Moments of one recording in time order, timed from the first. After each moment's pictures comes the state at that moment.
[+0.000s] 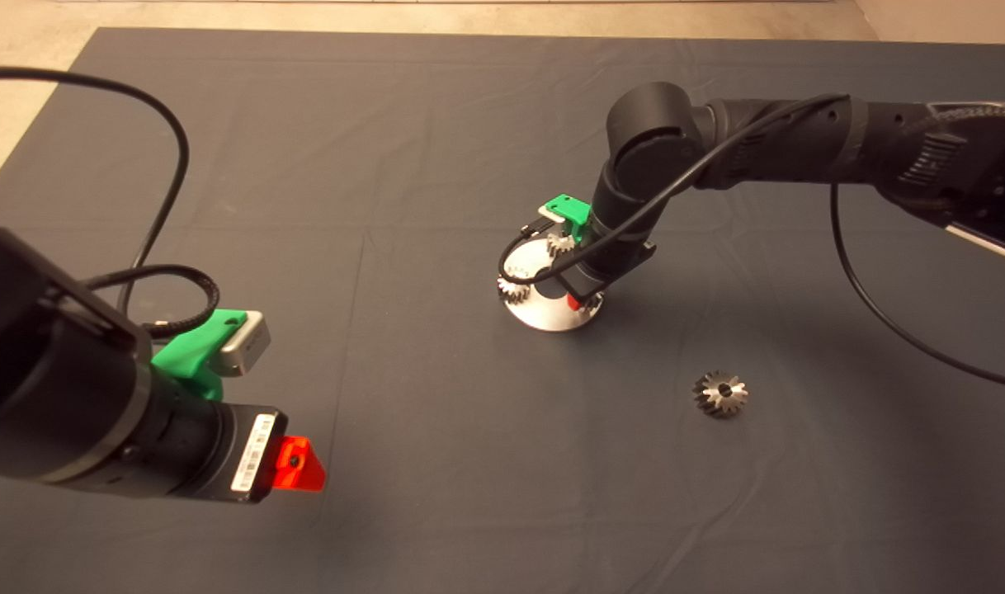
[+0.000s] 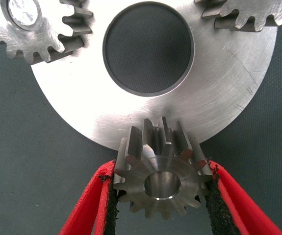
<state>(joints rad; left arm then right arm) -0.64 2.20 -0.38 0.02 1.53 -1.77 0.38 2.81 -1.34 -0.26 -1.53 0.91</state>
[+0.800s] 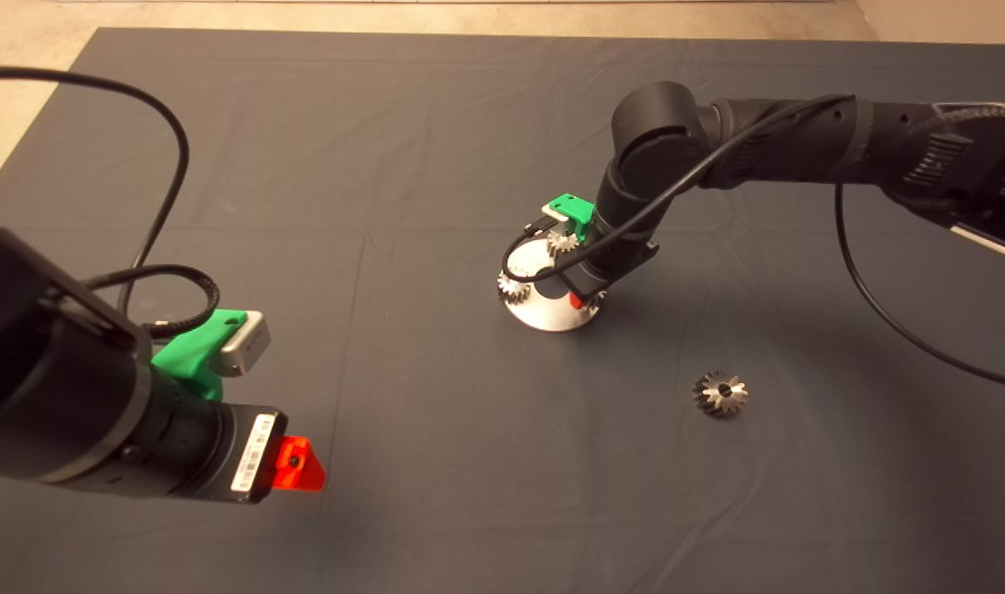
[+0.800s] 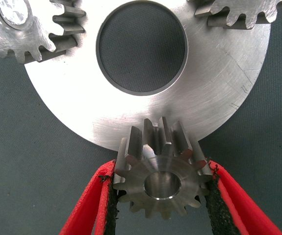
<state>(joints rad) -0.64 2.20 -0.38 0.02 1.53 -1.77 0.38 2.80 -1.34 -0.27 -1.53 0.91</state>
